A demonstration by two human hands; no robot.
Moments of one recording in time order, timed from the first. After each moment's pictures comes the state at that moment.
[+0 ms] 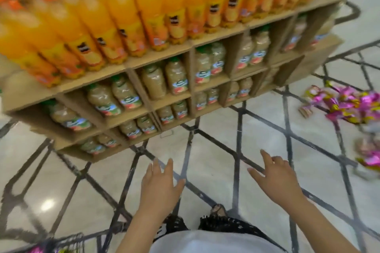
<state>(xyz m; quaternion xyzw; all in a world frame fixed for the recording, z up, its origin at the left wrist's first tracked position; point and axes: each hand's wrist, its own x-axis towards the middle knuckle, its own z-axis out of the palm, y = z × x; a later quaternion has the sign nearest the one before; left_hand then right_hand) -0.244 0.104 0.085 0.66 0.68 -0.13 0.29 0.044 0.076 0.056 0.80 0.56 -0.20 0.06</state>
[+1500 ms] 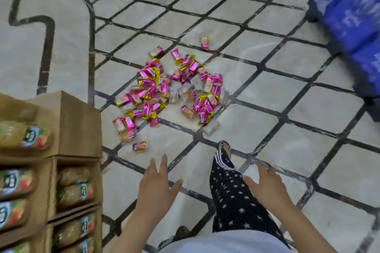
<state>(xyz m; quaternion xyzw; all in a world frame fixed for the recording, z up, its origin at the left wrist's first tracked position) 0.688 0.271 -0.004 0.93 0.13 -0.30 0.18 0.707 -0.018 -0.034 0.91 -0.15 -0.35 -0.19</state>
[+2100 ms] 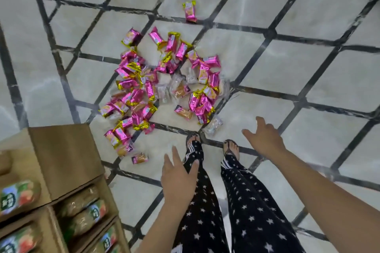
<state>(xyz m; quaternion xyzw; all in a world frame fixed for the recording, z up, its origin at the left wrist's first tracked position) 0.958 0.191 -0.121 0.88 0.24 -0.38 0.18 1.033 -0.047 -0.174 0.85 -0.24 -0.40 -0.24</state>
